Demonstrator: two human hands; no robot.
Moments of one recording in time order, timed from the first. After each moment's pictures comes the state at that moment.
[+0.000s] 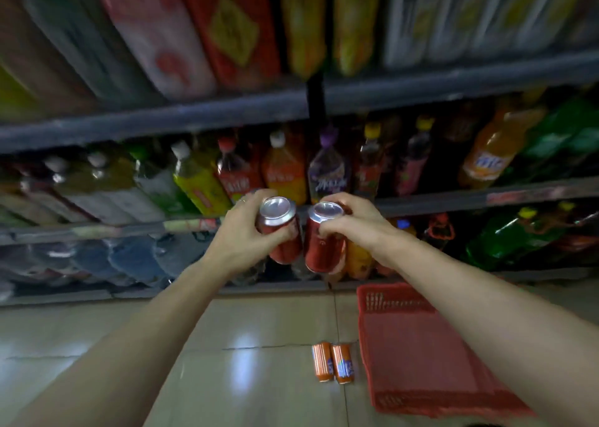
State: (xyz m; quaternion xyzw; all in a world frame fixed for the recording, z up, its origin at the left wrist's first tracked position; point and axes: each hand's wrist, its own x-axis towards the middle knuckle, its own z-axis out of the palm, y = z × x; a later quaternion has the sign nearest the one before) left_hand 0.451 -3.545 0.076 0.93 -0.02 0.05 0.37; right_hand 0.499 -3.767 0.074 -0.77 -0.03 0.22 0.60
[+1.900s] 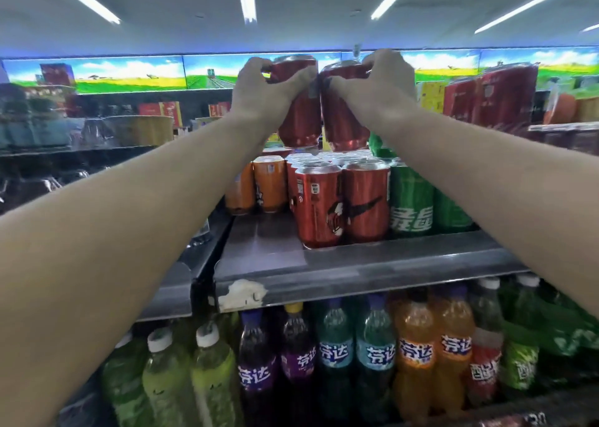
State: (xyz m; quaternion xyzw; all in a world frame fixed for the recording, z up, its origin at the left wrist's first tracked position) left_hand 0.720 -3.722 1.008 0.71 -0.15 0.36 0.59; right_hand 0.708 -3.880 1.013 -0.80 -0.07 -0.42 0.42
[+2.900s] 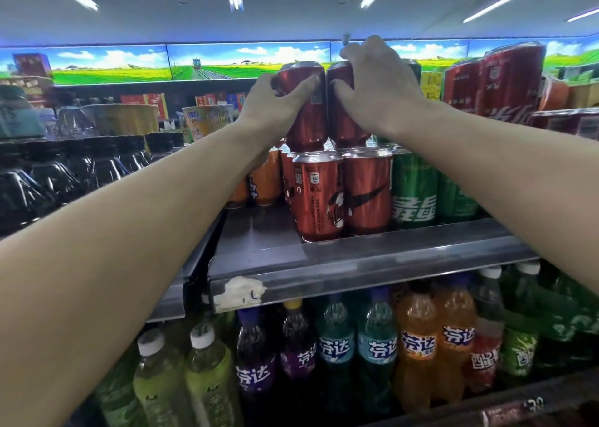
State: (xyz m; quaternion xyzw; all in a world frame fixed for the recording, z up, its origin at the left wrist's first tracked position) left_hand 0.743 -3.724 0.980 0.75 -0.18 0.29 0.57; right_hand 0.726 -3.889 1.001 -0.88 -0.12 -0.45 0.10
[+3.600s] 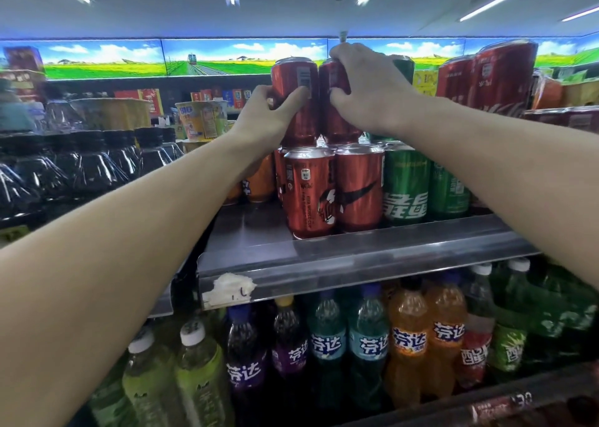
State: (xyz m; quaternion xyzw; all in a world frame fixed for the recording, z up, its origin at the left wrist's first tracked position) left_hand 0.749 -3.724 0.961 0.76 -0.17 0.24 0.58; right_hand 0.733 -3.901 1.000 -0.89 -0.19 -0.40 0.13
